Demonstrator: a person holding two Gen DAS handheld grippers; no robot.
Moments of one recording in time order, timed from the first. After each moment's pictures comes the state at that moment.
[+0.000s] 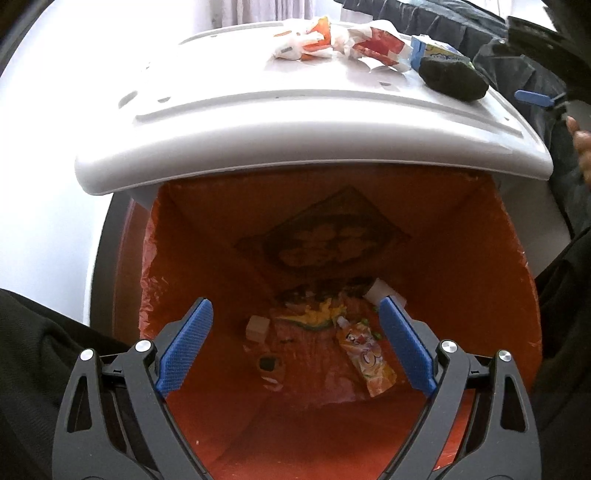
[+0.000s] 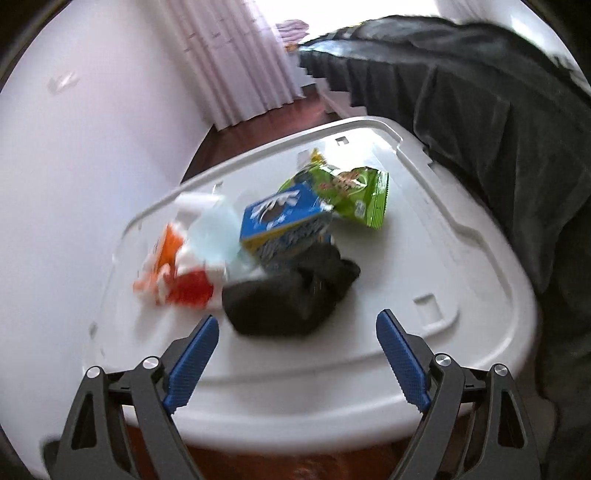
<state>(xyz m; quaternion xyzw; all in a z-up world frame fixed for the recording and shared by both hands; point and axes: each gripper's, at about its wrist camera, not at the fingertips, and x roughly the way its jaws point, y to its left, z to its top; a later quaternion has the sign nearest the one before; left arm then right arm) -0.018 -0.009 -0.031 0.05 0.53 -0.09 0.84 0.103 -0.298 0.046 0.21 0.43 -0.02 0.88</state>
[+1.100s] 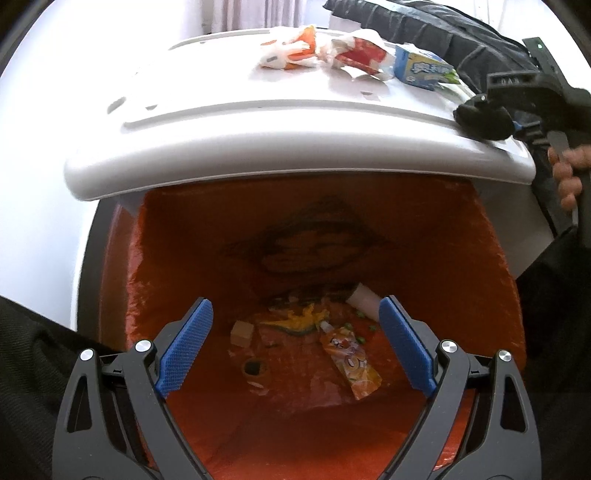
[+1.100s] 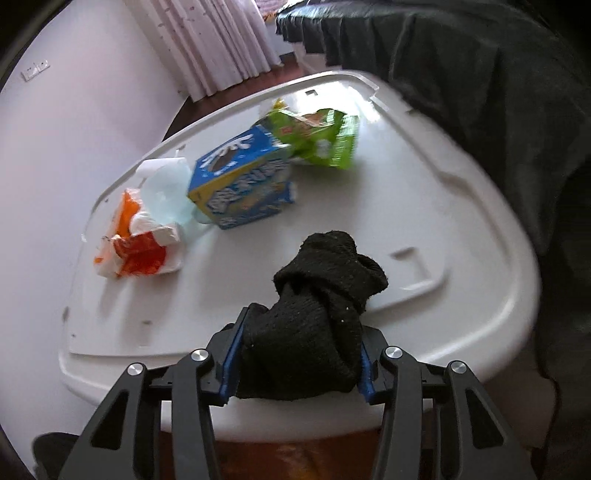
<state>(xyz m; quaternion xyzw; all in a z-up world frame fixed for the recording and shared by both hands) -0.021 -0.015 -0.026 0.03 0.52 -0.12 0.84 0.090 -0.304 0.014 0.19 0.49 -0.05 0.85</state>
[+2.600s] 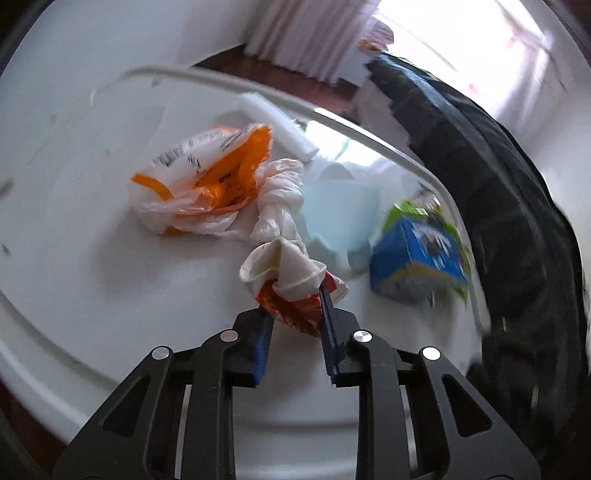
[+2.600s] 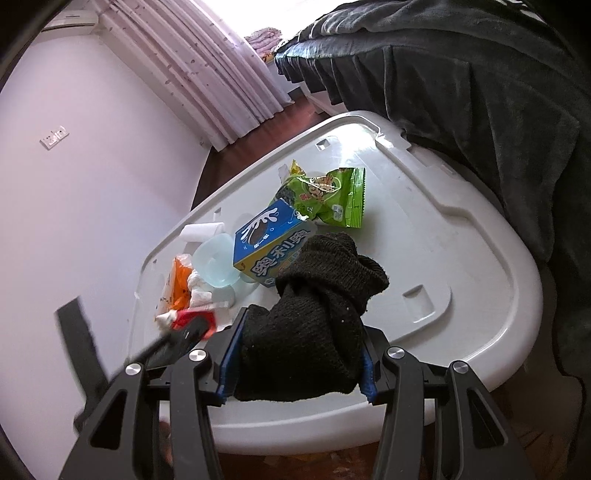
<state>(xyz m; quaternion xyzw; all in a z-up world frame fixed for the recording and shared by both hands) 0.164 -0.098 0.018 -0.15 0.46 -0.10 0.87 0.090 -0.329 0.045 0.29 0.41 0.00 0.86</state>
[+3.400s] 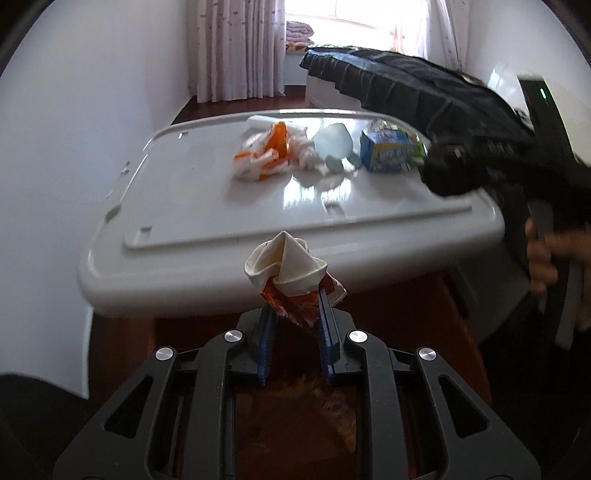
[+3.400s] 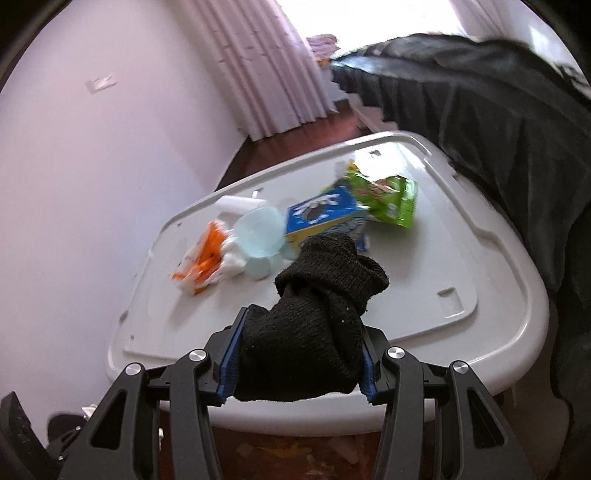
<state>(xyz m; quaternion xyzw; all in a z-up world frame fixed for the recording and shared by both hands) -0.009 -0.031 0.044 0.05 0.42 -0.15 0.90 0.066 -0.275 0.057 0.18 0.39 0.05 0.90</state>
